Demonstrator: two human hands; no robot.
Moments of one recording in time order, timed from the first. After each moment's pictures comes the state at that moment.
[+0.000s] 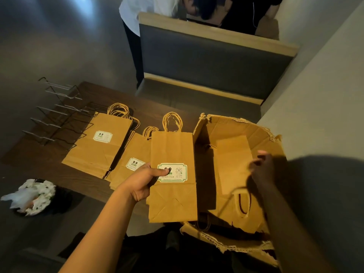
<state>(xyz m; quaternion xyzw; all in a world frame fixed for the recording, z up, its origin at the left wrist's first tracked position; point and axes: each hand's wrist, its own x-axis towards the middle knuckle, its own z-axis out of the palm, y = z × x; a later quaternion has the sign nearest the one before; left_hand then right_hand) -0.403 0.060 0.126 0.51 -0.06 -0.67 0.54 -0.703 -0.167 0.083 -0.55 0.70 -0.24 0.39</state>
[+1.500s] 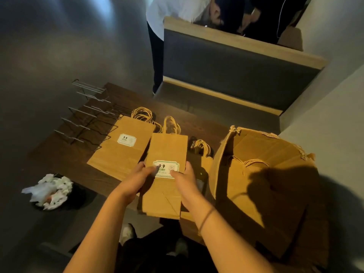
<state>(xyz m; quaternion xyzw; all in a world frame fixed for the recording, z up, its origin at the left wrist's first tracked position) -0.294 0.109 0.087 0.65 -0.12 -0.55 0.51 -0.431 0.008 0.098 -0.48 0.53 -0.15 0.68</state>
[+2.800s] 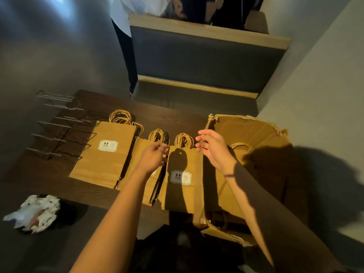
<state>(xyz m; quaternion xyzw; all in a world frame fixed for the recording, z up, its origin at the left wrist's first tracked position) -0.325 0.011 0.116 0.73 -0.27 -0.46 0.43 -0.510 -0.112 0.140 -0.48 0.50 -0.25 0.67</state>
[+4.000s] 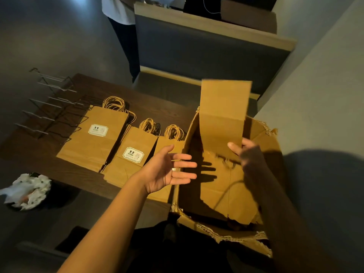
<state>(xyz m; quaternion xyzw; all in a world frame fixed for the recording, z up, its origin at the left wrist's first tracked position) -0.432 0.034 0.140 0.40 -0.06 -0.77 0.49 -0.664 -0.119 0.175 -0.66 0.46 -0.24 0.55</state>
